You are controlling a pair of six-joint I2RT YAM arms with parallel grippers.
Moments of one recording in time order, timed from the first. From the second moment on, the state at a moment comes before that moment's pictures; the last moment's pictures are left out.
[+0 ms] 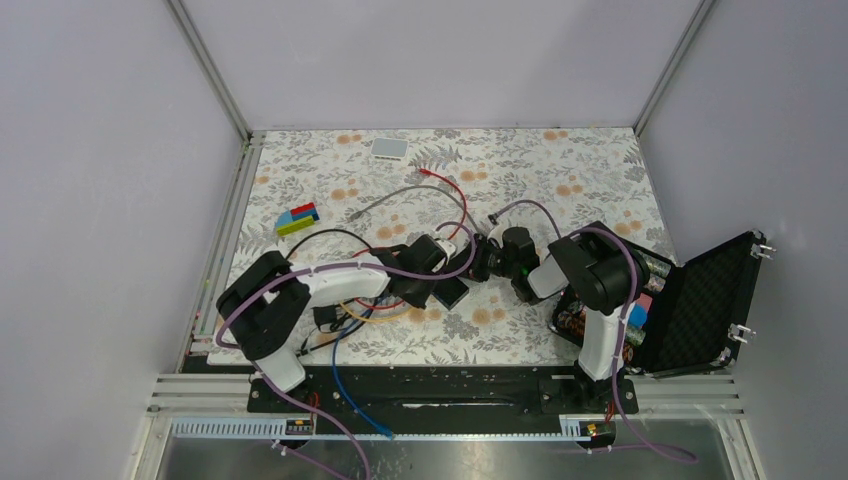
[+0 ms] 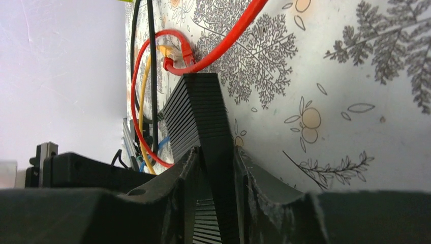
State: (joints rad) left arm -0.89 1.67 0.94 -0.35 -0.07 -0.24; right arm 0.48 1.95 0.56 0.91 -0.56 0.95
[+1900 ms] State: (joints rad) left arm -0.78 1.78 1.08 -0.39 0.07 -0.04; right arm 0.50 1.99 0.45 1.17 -0.31 1.15
